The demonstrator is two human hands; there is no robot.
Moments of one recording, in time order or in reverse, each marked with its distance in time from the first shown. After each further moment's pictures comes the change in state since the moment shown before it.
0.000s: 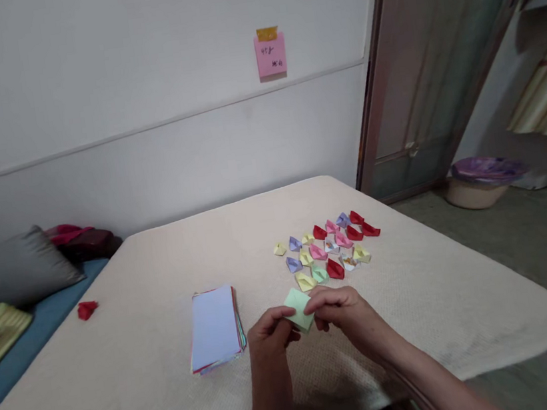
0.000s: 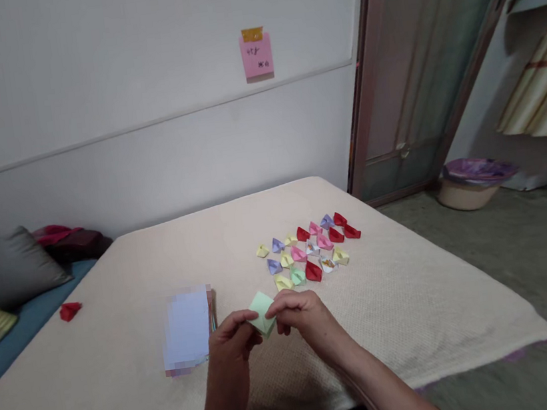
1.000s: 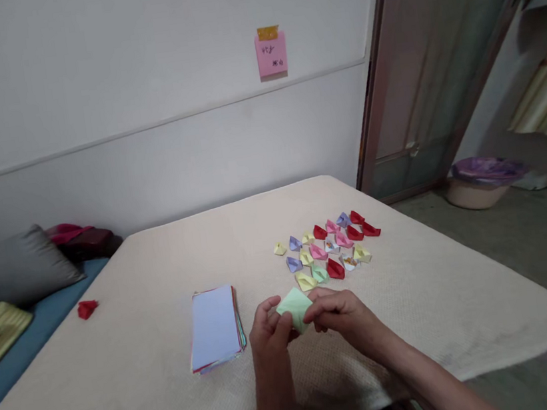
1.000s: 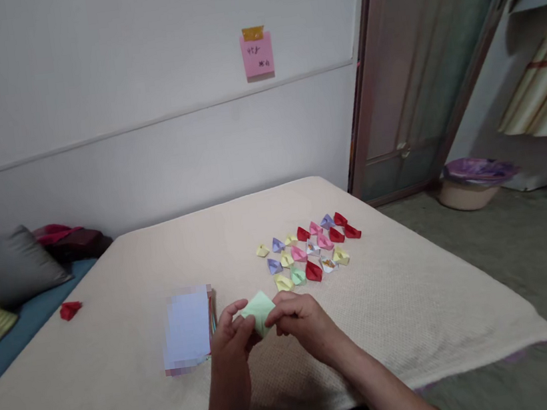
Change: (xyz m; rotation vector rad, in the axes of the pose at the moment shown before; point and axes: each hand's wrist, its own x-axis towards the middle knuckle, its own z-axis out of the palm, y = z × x) left_hand 0.001 -0.003 0.001 -0.043 0.013 -0.021; right_hand -0.001 -0.001 0.001 -0.136 -0.094 -0.059
